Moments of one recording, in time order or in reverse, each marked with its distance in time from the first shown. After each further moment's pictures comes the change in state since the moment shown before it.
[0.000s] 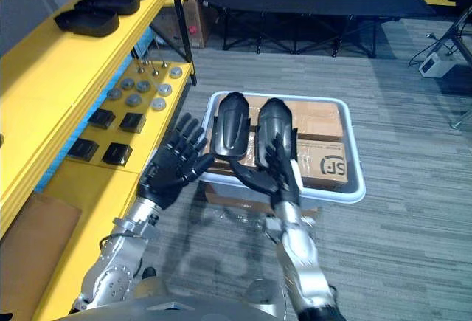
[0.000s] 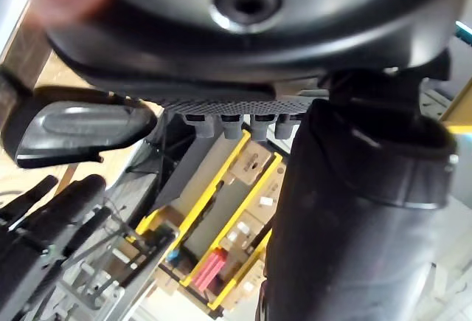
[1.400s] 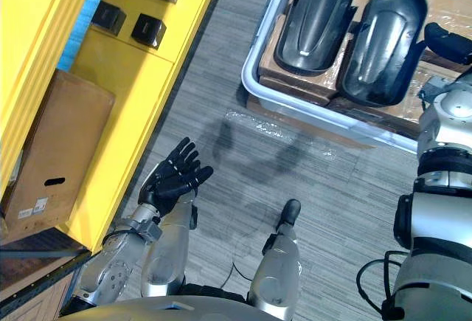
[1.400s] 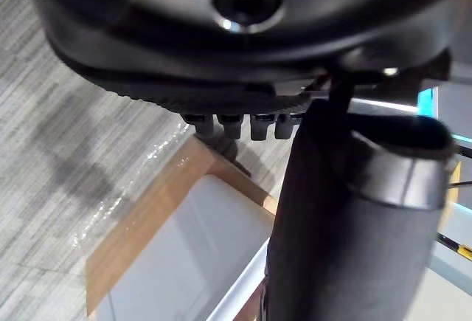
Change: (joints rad) left arm -0.103 0.101 -0.031 0.238 0.026 0.006 0.138; right arm -1.263 -0.729 -0.092 1.156 0.130 0.073 -0.295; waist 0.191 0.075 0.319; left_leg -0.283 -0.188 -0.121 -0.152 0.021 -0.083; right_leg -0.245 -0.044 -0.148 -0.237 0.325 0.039
